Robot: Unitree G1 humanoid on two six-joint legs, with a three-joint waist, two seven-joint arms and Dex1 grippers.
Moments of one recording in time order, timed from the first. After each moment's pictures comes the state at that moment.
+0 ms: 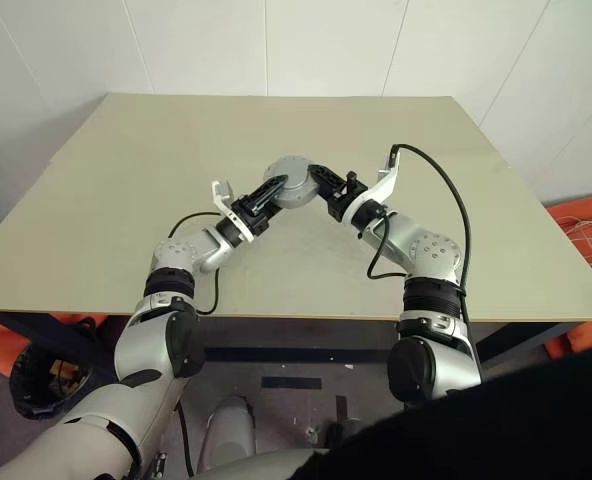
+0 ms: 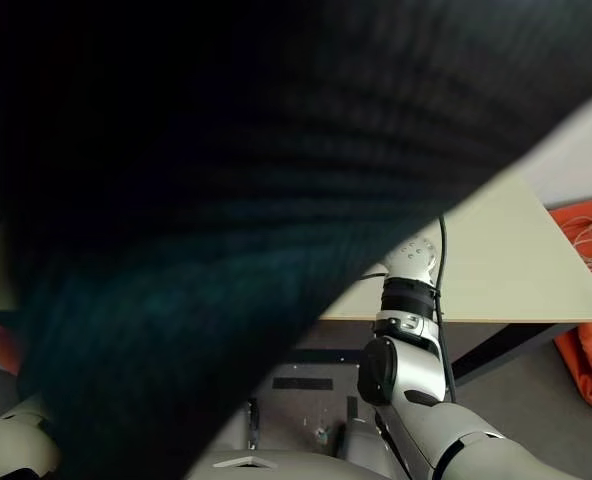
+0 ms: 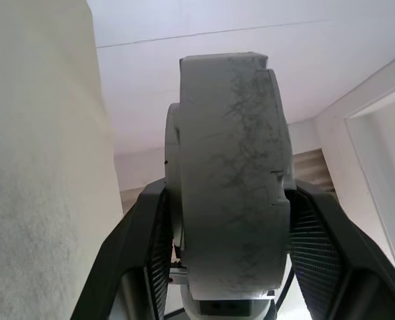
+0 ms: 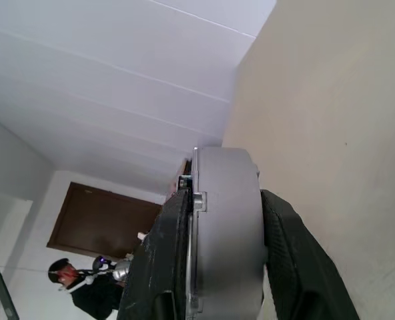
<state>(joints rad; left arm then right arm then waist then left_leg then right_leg) -0.88 0.11 0.55 0.92 -0.90 0.98 -0.72 -0.77 0.04 -0.52 0.37 0.98 0.93 0.14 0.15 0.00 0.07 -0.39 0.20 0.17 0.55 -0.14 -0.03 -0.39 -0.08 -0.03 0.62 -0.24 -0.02</state>
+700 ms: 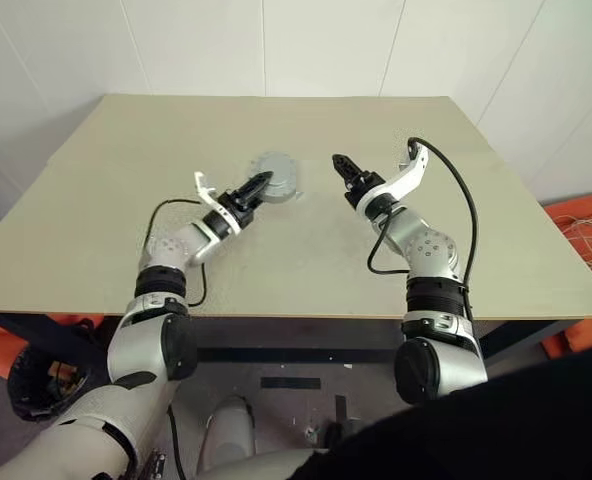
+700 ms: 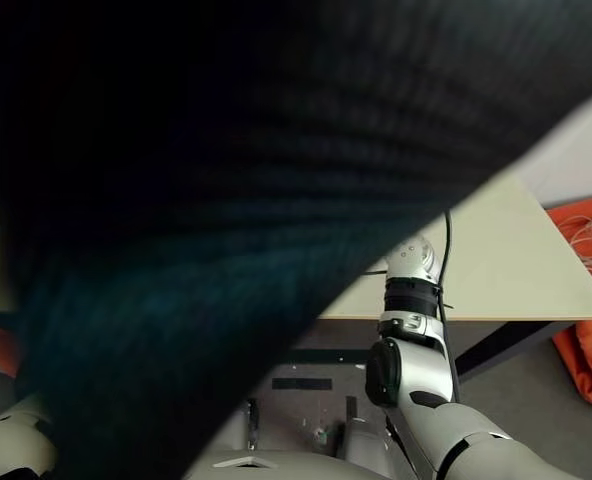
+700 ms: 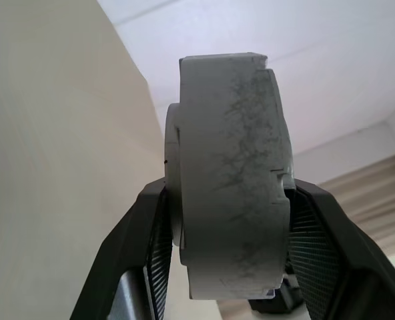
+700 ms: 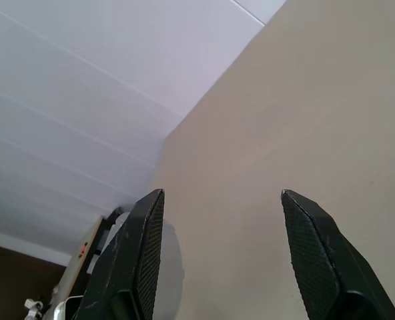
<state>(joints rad) -0.86 0.19 0.54 0.86 -0.79 0.71 -0.66 -0.77 -0.02 -0.45 0.40 0.79 0.64 0.13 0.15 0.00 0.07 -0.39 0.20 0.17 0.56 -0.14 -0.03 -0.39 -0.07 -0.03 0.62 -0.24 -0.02</state>
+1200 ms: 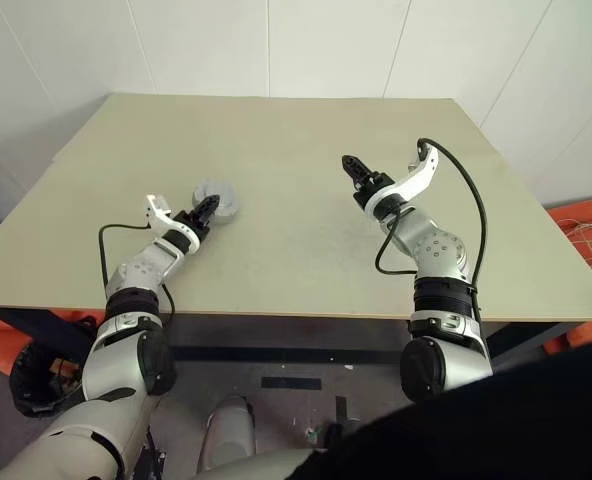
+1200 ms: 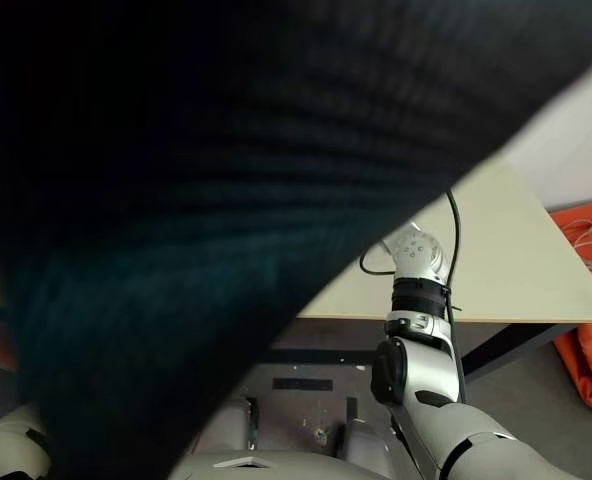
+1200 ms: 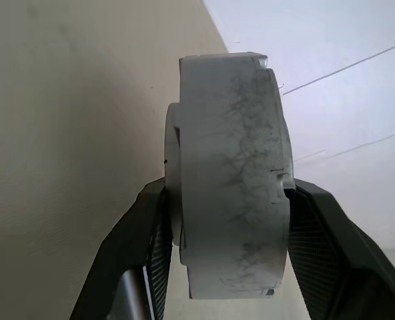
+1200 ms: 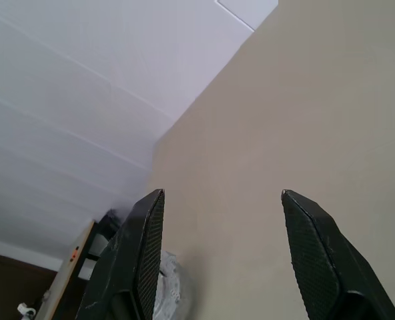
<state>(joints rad) -0.72 0.24 0.58 0.86 -0.70 0.56 -0.47 -0.76 -0.04 -0.47 0.40 0.79 0.65 0.12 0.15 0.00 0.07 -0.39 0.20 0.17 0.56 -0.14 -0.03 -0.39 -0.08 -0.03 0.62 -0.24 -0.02</state>
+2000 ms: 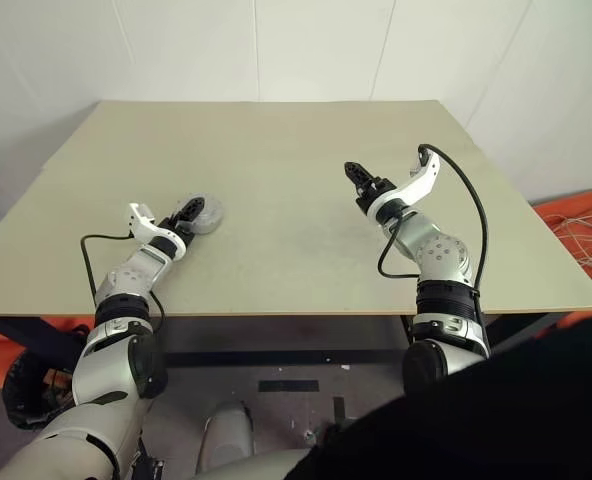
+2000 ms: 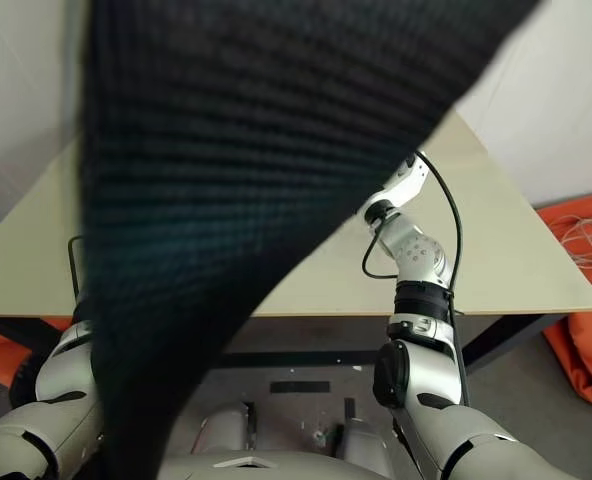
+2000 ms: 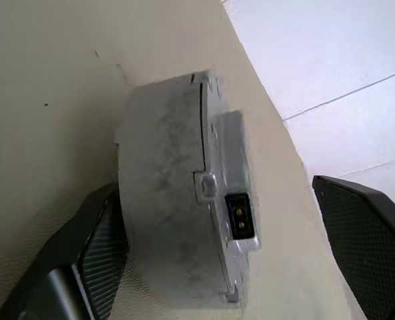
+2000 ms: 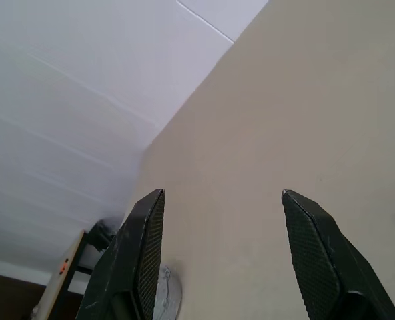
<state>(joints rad) -0.72 0.30 0.59 0.90 -0.70 0.51 -0.41 -0.75 -0.05 -0.47 0.40 0.79 0.66 0.10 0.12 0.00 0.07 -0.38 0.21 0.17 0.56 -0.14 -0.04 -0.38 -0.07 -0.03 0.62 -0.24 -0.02</state>
